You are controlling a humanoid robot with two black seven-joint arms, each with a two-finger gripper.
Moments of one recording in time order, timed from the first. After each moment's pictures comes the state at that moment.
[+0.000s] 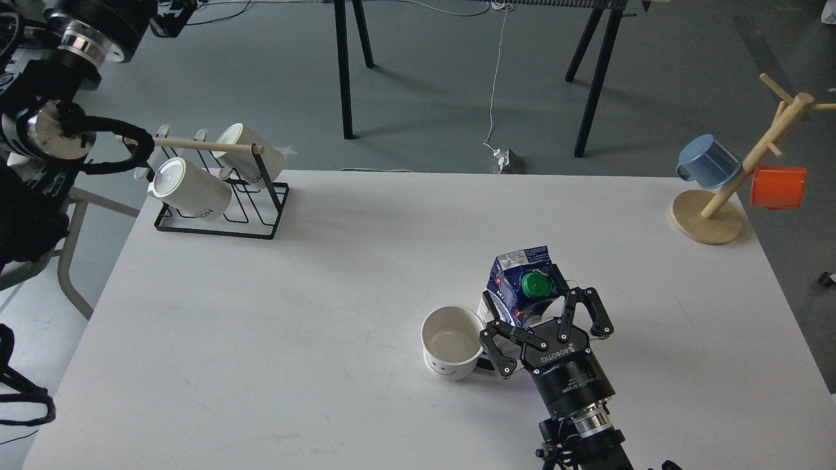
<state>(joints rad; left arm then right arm) -0.94 0.50 -0.87 -0.84 0.26 -0.27 -0.27 -0.22 -0.05 0.95 1.50 0.00 0.49 0.29</state>
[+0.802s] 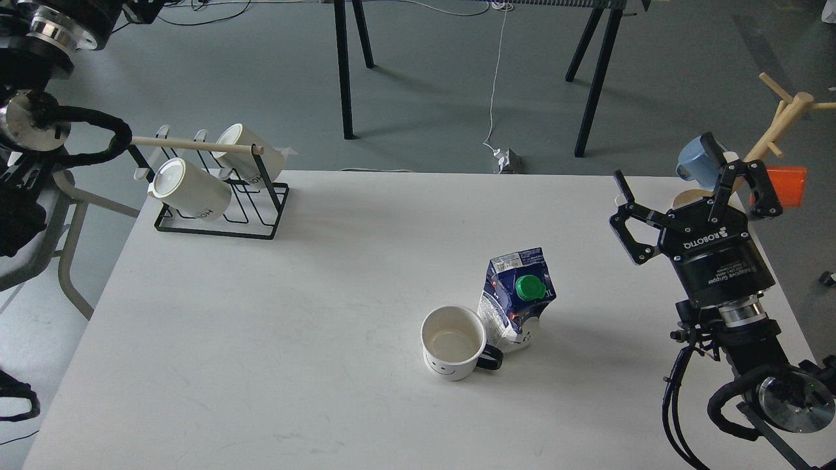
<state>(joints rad) -0.95 0.54 -0.89 -0.84 0.25 -0.28 -0.27 0.01 -0.51 1.16 1.62 0.13 0.49 0.35</state>
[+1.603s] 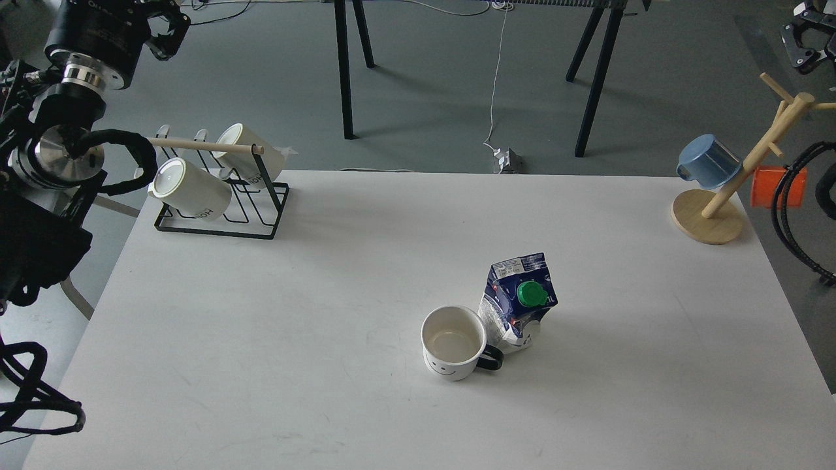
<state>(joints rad) -0.83 0.42 -1.03 -0.81 0.04 -0.30 -0.26 0.82 -0.58 1.00 0.64 0.07 0.49 0.32</state>
